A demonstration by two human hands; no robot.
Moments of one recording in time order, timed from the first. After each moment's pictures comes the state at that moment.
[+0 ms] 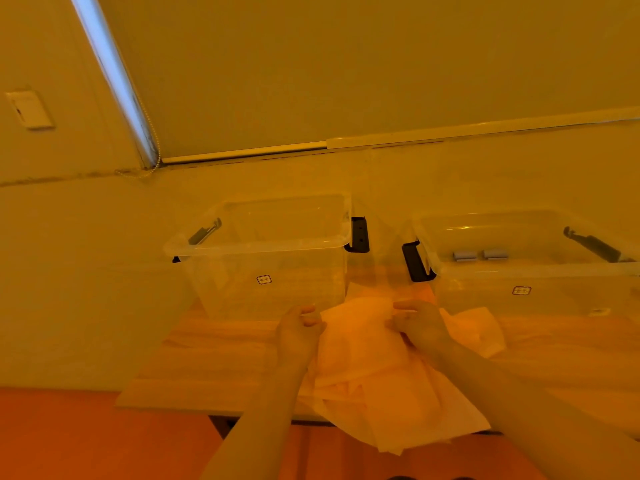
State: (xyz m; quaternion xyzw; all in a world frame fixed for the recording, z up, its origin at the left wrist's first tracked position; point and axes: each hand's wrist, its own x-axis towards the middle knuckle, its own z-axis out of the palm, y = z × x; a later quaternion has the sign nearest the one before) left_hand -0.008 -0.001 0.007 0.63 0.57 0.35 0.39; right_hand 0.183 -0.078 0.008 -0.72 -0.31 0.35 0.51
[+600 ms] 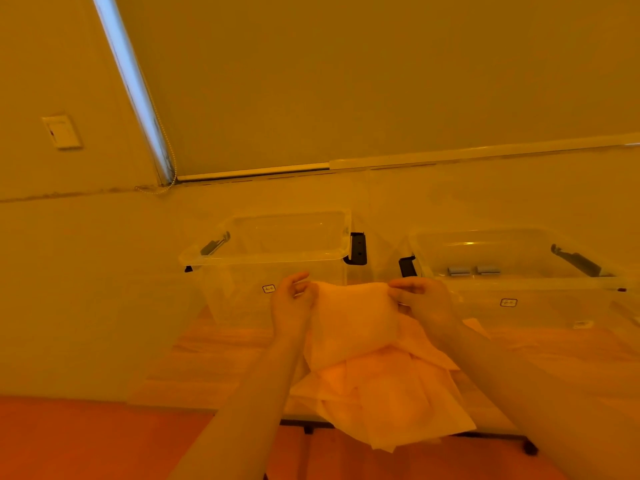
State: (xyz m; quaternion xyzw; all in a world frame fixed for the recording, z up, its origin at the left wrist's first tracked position) left_hand -0.007 -0.013 0.076 0.61 0.47 0.51 0.39; right_hand 0.185 -0.099 0.068 -0.62 -0.38 0.29 0.62
